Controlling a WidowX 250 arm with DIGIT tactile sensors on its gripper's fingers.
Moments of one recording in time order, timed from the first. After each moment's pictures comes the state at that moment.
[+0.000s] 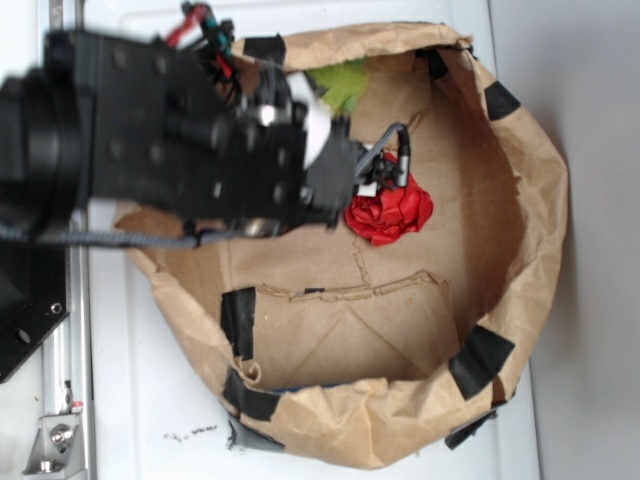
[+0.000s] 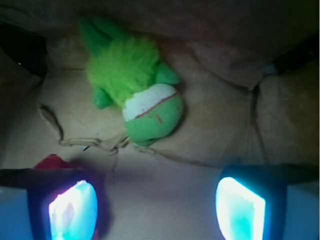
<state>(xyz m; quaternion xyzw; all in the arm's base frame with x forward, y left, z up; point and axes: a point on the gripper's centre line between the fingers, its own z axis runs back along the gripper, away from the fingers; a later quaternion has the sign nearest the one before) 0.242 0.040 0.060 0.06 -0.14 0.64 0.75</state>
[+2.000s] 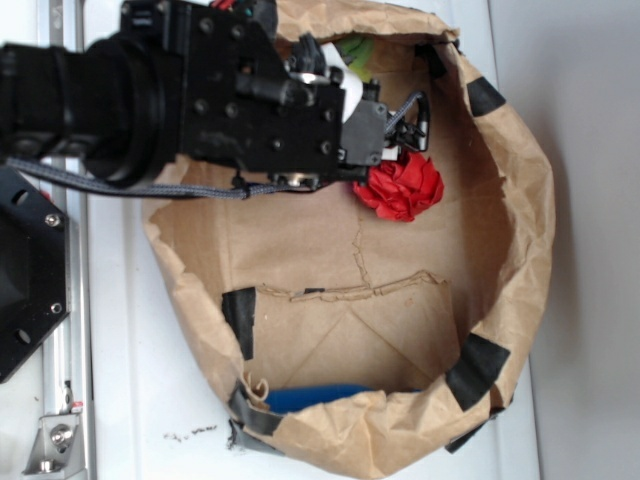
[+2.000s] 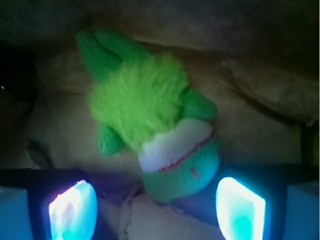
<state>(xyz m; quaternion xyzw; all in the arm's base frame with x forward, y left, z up) 0.263 0.069 0.043 0.07 -0.15 0.64 0.75</state>
